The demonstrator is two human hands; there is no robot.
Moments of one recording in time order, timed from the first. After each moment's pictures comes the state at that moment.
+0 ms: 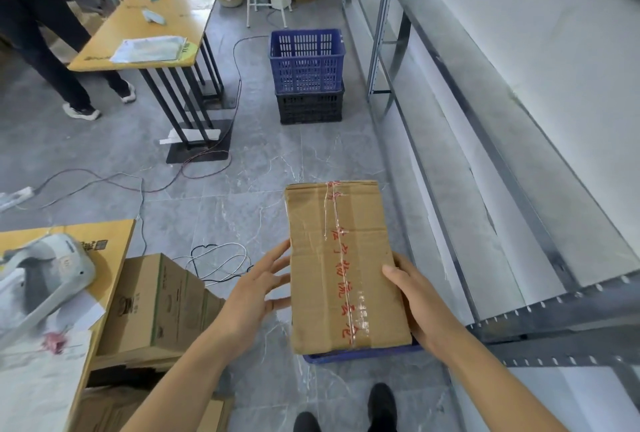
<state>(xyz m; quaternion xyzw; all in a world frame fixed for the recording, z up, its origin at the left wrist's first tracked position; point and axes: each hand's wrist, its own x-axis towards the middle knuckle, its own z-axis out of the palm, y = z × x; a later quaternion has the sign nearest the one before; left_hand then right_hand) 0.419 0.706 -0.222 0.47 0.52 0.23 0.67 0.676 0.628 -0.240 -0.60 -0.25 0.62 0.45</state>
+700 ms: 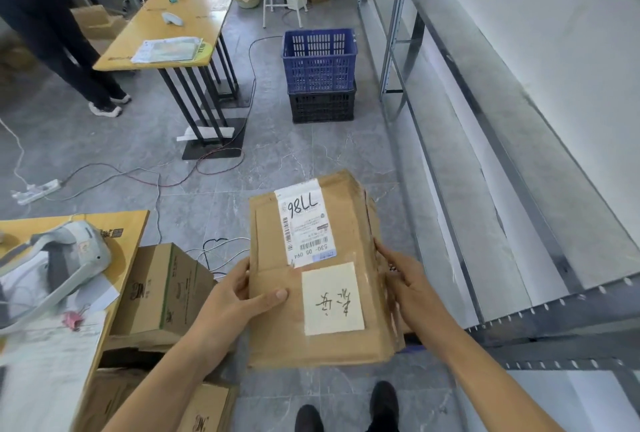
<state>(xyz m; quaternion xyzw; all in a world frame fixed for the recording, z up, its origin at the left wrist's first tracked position) 0.398 0.668 -0.200 0.46 0.56 0.25 0.64 0.684 0.619 -0.239 -0.66 -0.40 0.50 0.39</state>
